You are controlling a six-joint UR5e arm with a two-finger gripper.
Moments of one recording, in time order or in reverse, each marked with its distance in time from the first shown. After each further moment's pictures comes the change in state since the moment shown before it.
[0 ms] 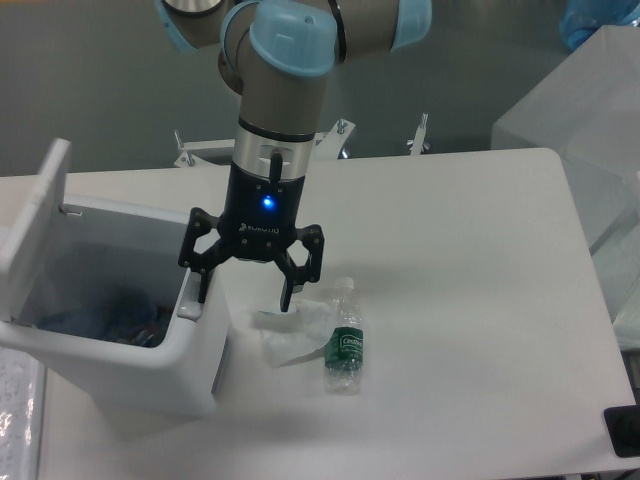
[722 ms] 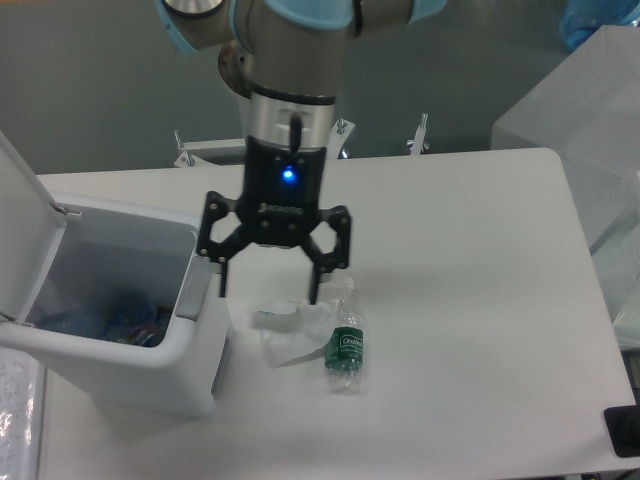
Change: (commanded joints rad) arm 0.080 -0.002 0.112 -0.005 0.125 0.105
